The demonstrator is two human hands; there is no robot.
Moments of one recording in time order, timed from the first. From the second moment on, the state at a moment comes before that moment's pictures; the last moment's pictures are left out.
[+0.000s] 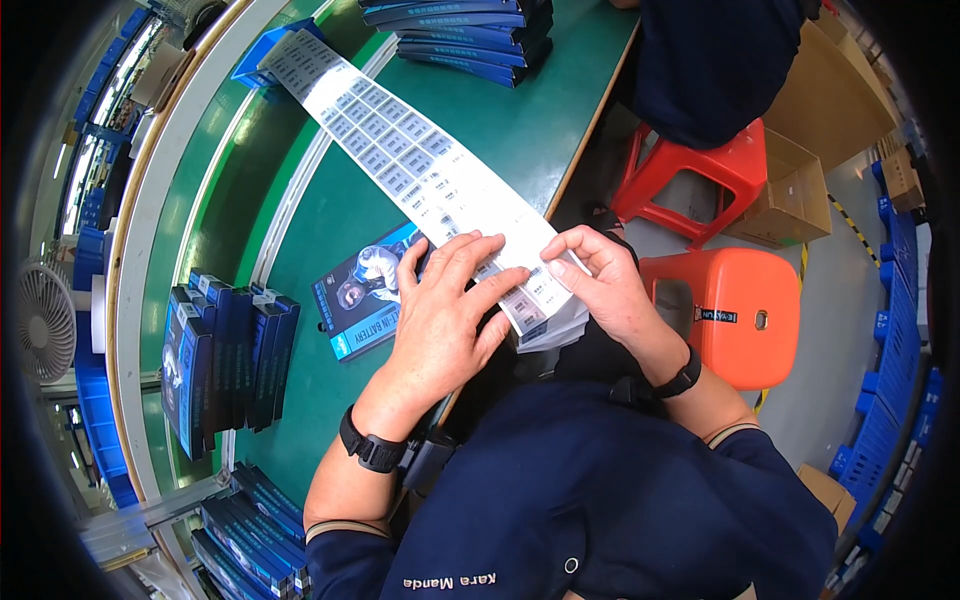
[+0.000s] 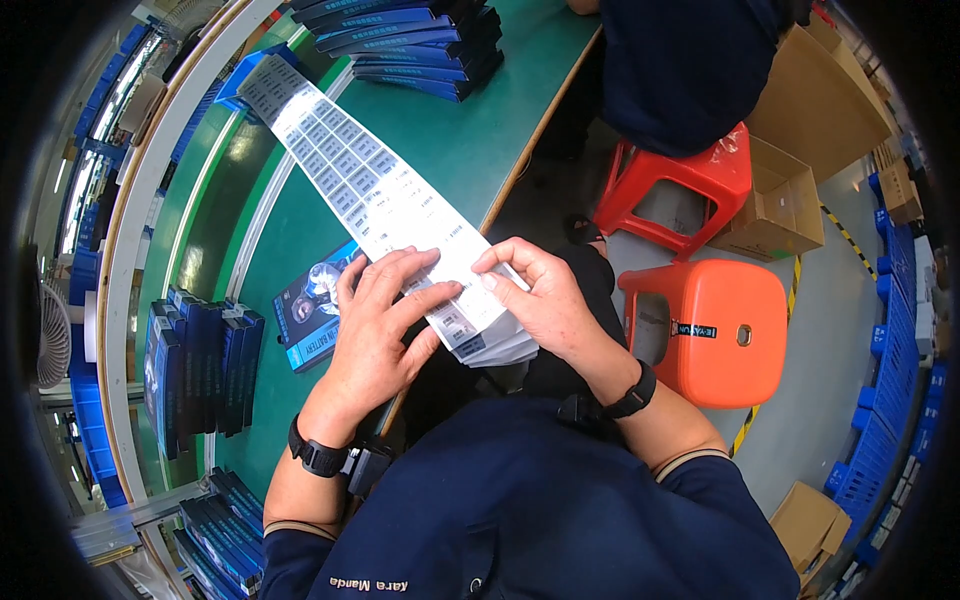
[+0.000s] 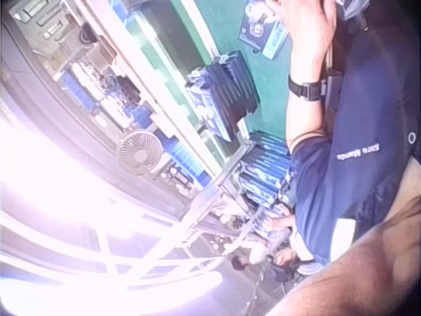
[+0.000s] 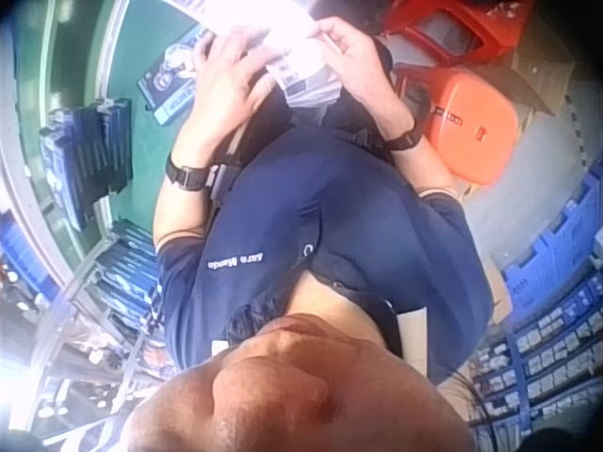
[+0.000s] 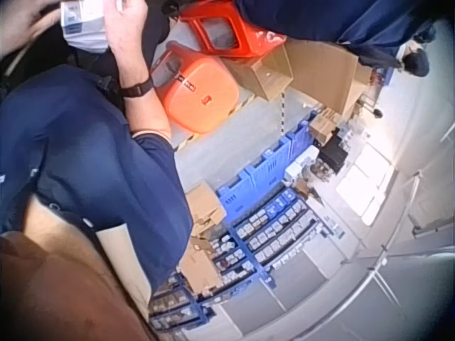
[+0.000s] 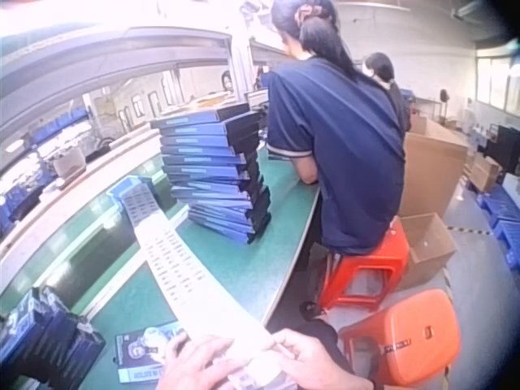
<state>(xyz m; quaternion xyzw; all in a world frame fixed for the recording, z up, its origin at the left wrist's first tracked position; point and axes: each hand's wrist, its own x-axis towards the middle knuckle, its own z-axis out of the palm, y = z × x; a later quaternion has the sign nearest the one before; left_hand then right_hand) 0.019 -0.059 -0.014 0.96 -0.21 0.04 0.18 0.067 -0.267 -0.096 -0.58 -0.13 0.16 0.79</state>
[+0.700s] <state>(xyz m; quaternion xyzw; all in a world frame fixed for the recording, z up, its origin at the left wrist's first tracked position) 0.020 -0.055 -0.018 0.95 -0.21 0.06 0.23 0.067 -0.264 -0.101 -0.58 -0.13 0.17 0.79</state>
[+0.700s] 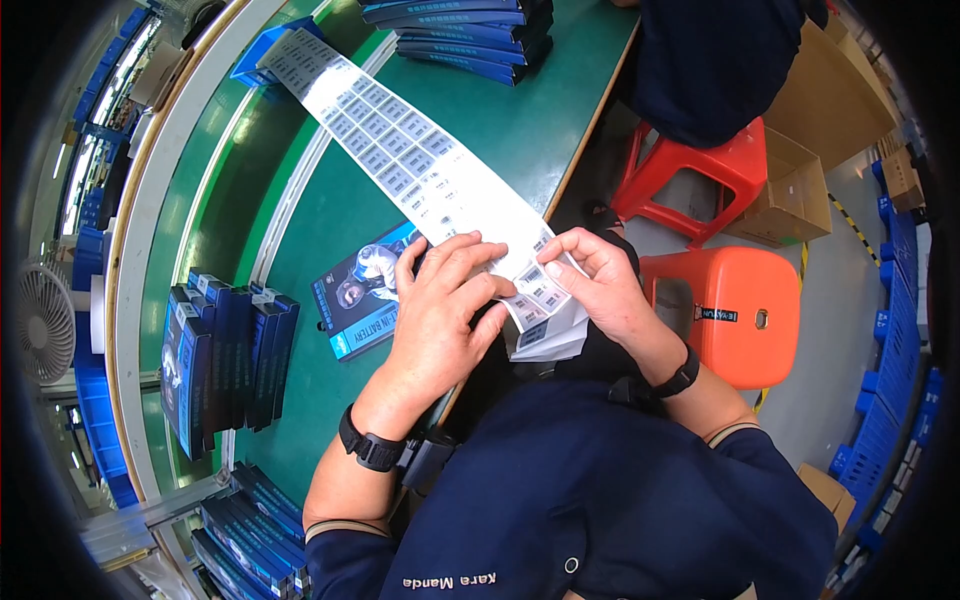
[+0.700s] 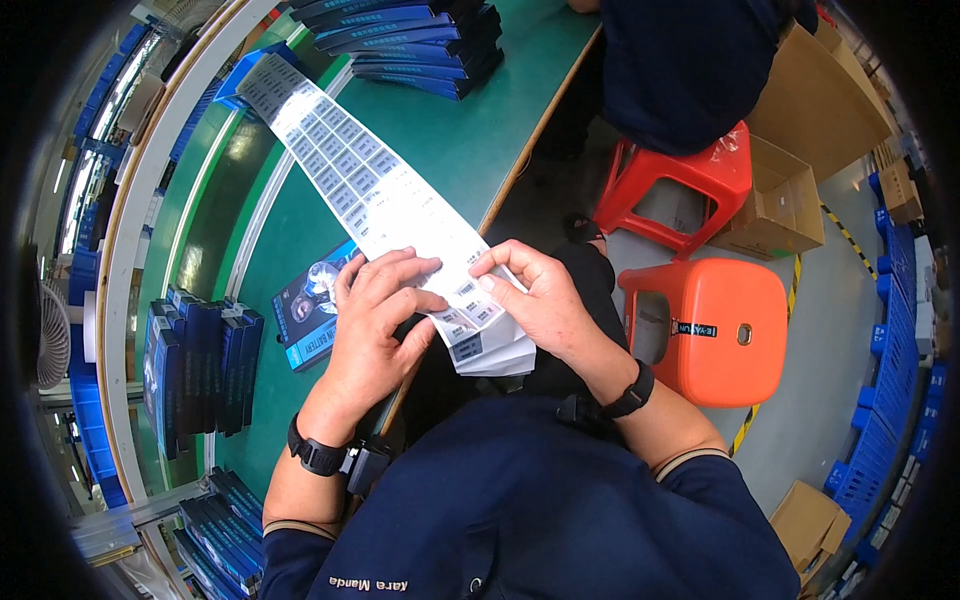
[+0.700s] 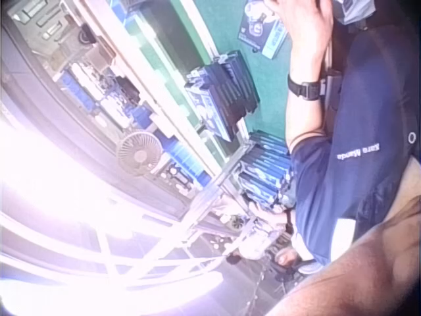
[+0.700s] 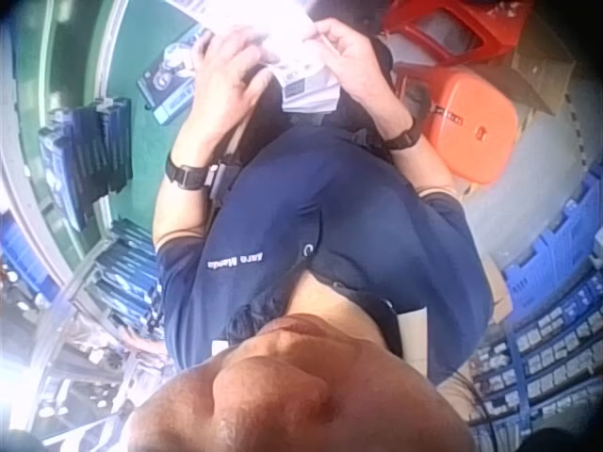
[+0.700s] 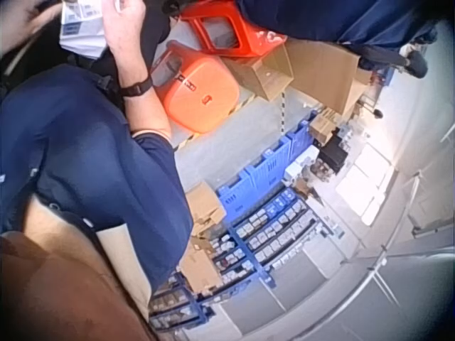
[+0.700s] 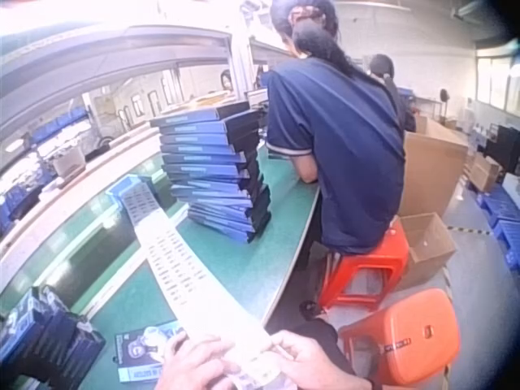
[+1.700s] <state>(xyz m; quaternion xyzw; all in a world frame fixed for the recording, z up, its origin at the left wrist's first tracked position) 0.023 -0.052 -0.026 0.94 -0.19 0.08 0.25 0.067 -0.257 -0.105 -0.55 -0.12 0.20 0.81</state>
